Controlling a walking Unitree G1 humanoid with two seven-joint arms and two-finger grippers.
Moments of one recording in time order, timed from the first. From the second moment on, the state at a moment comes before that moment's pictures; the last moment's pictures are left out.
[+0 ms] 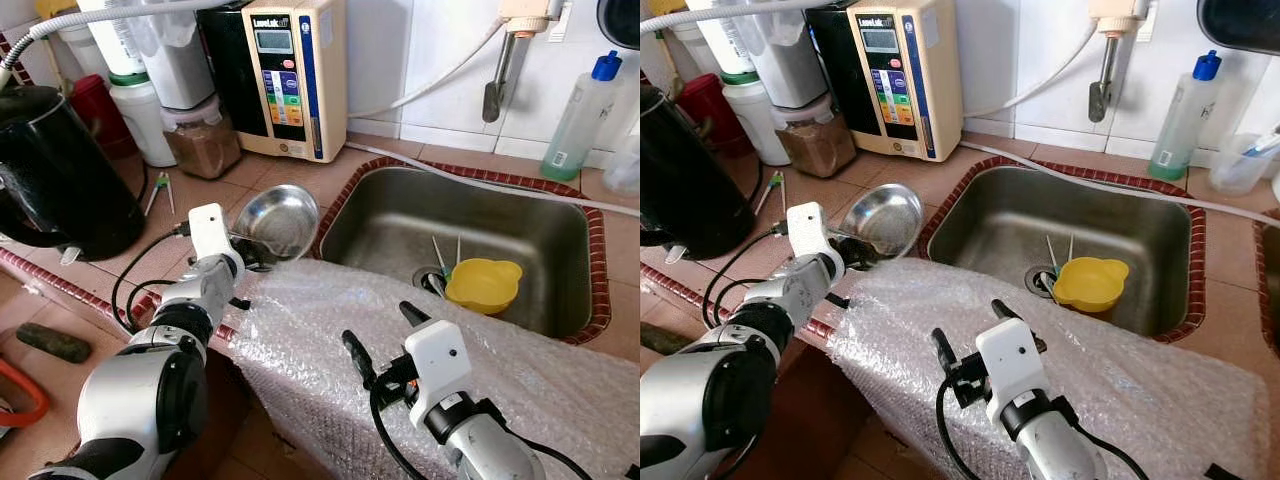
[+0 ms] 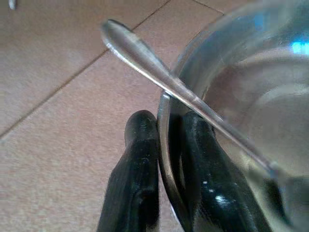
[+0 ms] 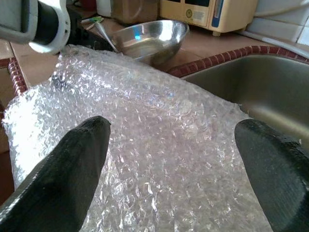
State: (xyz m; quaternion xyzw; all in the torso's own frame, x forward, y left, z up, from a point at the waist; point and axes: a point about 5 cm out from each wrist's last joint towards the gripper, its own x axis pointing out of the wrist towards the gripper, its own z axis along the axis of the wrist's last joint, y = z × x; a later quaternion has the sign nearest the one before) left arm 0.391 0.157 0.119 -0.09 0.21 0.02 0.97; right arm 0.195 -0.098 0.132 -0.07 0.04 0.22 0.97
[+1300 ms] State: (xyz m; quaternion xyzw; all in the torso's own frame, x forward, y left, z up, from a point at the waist) left arm 0.399 0.142 0.135 -0.06 0.18 -0.02 0.98; right arm 0.200 -0.099 0.128 -0.08 0.04 0.21 0.97
